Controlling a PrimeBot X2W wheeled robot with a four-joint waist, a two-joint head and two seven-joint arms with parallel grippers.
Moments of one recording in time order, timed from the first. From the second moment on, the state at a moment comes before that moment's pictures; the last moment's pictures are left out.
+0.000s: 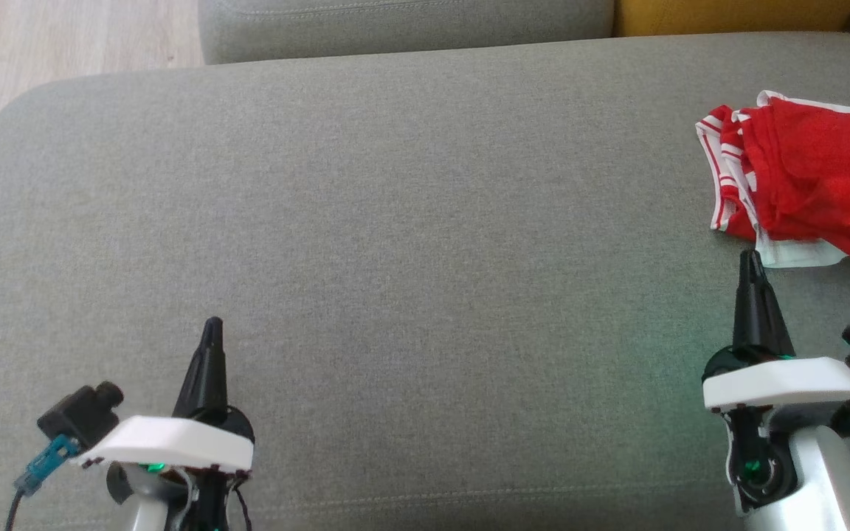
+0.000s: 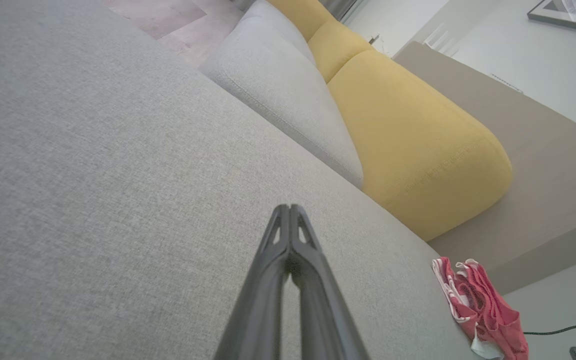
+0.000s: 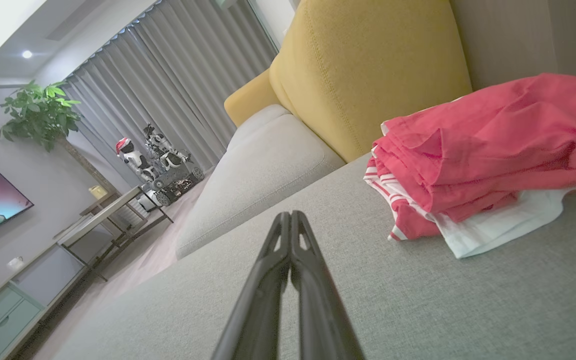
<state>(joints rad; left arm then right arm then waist) -0.02 0.05 -0.13 0.21 -0.75 -0.09 -0.17 -0.13 -0.06 0.00 0.27 0.58 0.12 -0.17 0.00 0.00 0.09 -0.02</state>
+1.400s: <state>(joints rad) -0.03 0.05 -0.05 0.24 -1.17 -0.11 -0.05 -0.11 -0.06 -0.05 0.27 1.07 0.12 -0.05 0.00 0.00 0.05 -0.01</state>
